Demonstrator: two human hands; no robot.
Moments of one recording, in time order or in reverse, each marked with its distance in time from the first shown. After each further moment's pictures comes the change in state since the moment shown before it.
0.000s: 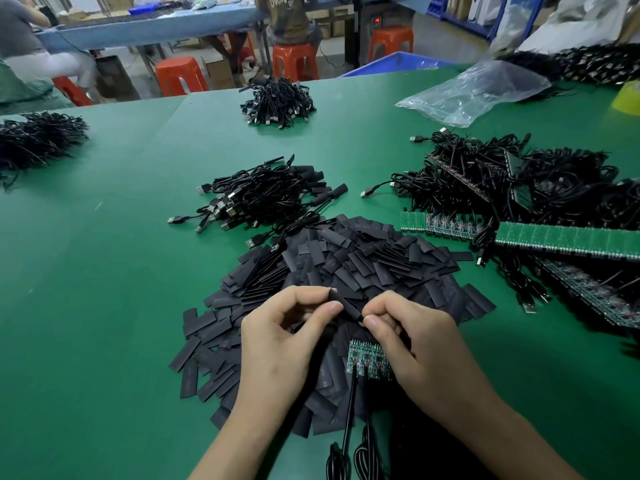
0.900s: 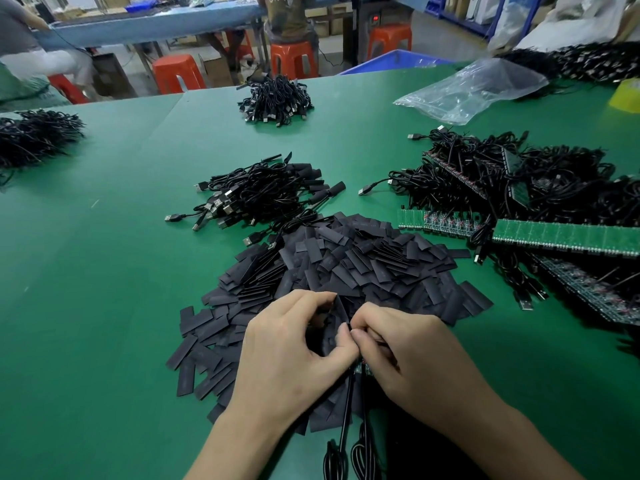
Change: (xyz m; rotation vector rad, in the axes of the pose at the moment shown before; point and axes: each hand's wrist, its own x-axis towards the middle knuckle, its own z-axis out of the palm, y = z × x) left_hand -0.008 0.018 0.000 0.619 -0.093 0.300; right_hand -0.001 -0.009 -0.004 -0.261 -0.100 -0.125
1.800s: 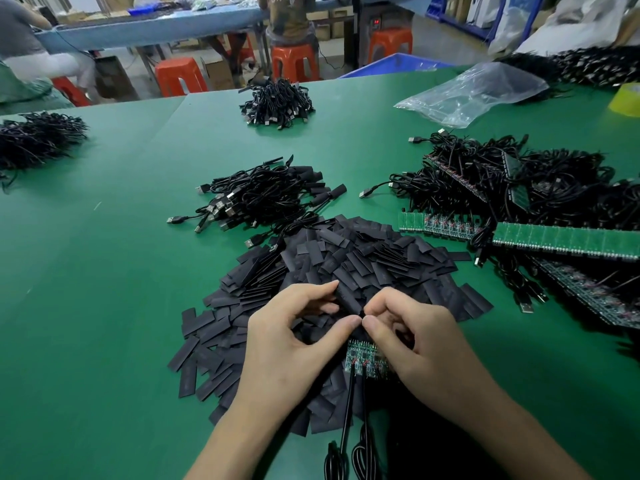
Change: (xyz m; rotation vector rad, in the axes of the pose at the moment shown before) left_hand 0.005 -0.010 0.006 -0.409 0.057 -0.078; right_hand 0.001 0.014 0.000 0.380 0.022 0.128
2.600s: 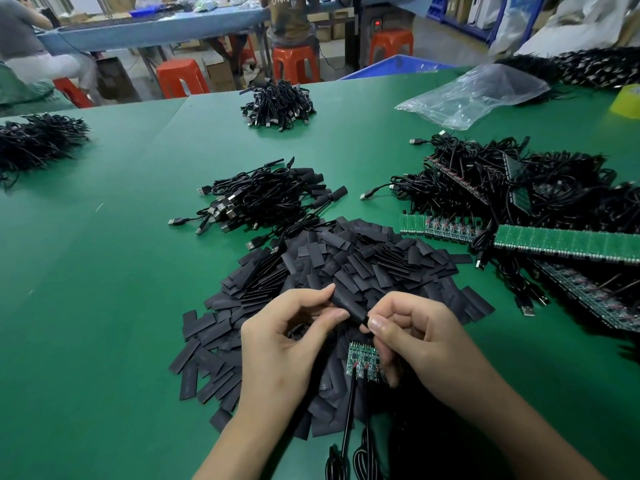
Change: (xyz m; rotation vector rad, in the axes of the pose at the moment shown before) left_hand -0.004 -0.005 0.004 -0.194 0.086 -0.027; right_hand 0.004 -0.006 -0.009 0.453 -0.092 0.251
